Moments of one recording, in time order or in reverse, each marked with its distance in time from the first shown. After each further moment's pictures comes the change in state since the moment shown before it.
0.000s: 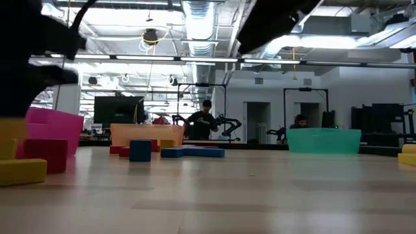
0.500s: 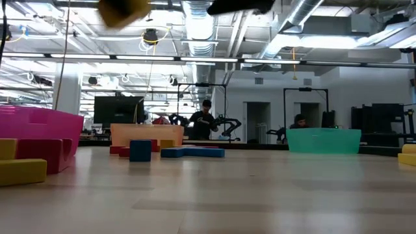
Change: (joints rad) left arm 0.042 -0.001 0.493 -0.224 -0.503 0.324; right arm 0.010 0.000 0.000 0.273 -0.003 -0.183
